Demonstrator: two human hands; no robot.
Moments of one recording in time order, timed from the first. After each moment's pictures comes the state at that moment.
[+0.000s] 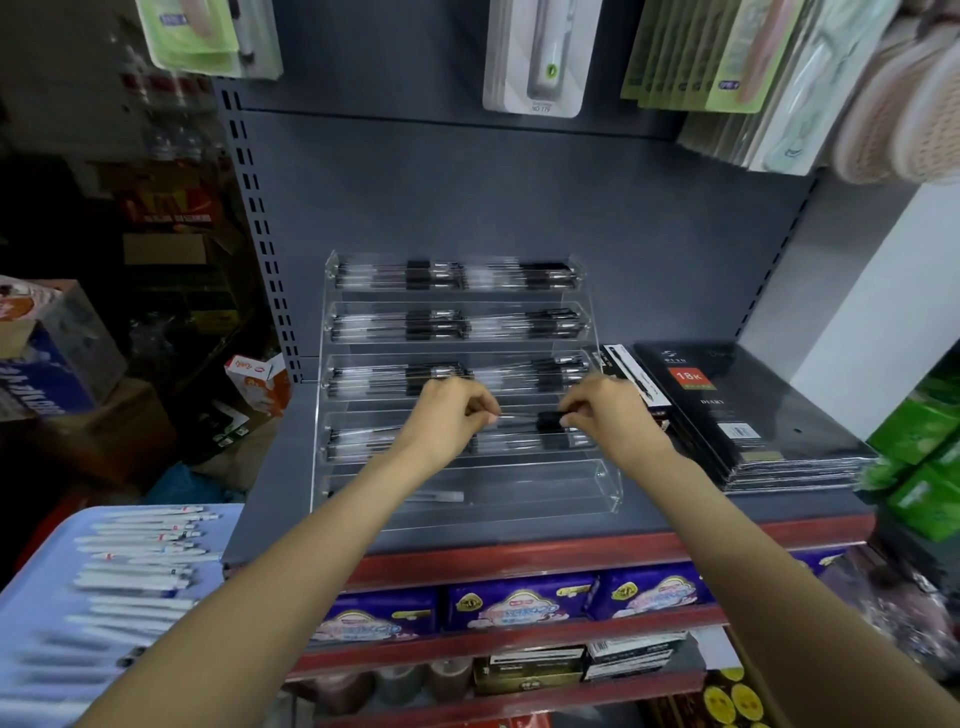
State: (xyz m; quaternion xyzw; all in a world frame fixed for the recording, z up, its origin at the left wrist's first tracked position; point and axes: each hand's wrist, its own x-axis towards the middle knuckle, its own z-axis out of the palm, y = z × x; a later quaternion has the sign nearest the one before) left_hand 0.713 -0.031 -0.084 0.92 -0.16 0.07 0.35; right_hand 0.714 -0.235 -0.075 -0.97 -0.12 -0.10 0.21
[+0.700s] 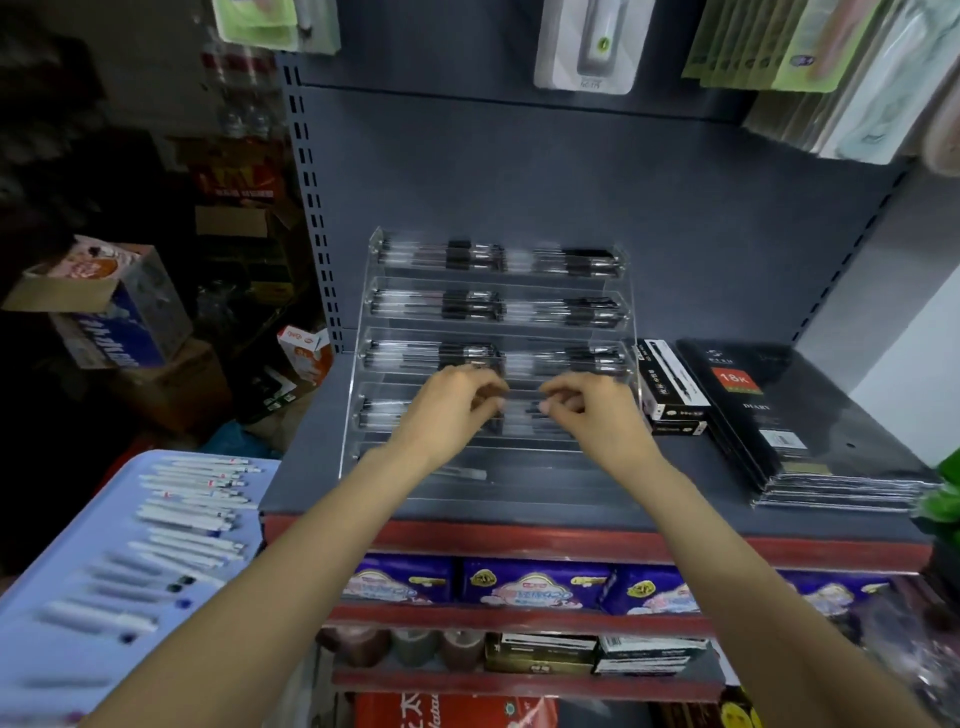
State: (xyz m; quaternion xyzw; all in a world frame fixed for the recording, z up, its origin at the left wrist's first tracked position) left_hand 0.696 -0.018 -0.091 0.93 -0.15 0.13 0.30; right_hand 0.694 -0.201 -0.071 -0.93 -0.13 -0.07 0.32
